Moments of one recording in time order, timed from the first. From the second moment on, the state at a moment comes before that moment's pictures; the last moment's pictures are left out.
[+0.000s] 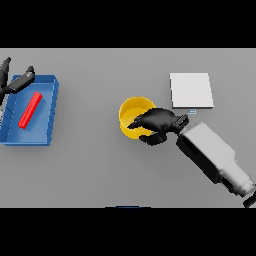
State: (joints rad) left arm -0.69 0.94 -0.74 -1.16 0.42 0.34 0.49; right arm -0.64 -0.35 0.66 -1.14 0.76 0.42 -0.24
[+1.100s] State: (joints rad) left arm -0.70 0.94 -0.72 -1.14 0.42 0.32 0.44; right arm -0.69 -0.45 0.60 -1.33 0.64 0.57 -0.10
